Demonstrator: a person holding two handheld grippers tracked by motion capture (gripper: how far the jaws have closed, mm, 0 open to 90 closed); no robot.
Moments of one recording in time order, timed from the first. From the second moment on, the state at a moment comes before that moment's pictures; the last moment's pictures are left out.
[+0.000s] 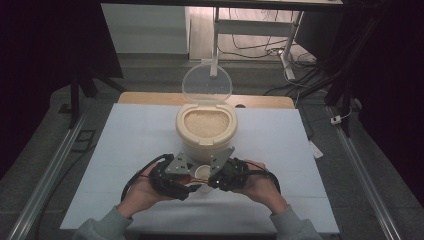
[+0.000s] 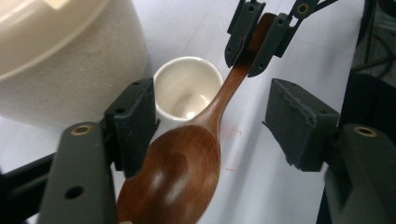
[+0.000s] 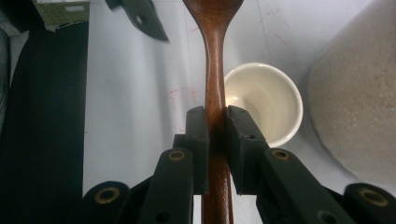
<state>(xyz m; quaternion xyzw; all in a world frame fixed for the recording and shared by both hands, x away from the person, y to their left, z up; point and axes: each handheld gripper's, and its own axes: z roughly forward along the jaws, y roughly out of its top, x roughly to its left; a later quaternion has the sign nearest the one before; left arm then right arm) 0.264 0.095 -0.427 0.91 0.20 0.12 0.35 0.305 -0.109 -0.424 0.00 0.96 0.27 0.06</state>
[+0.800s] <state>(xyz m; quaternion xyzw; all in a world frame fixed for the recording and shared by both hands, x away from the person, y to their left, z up) 0.264 0.083 -0.443 0.94 0.14 0.09 0.28 0.286 -0.094 -0.419 -0.06 0.96 0.25 0.09</state>
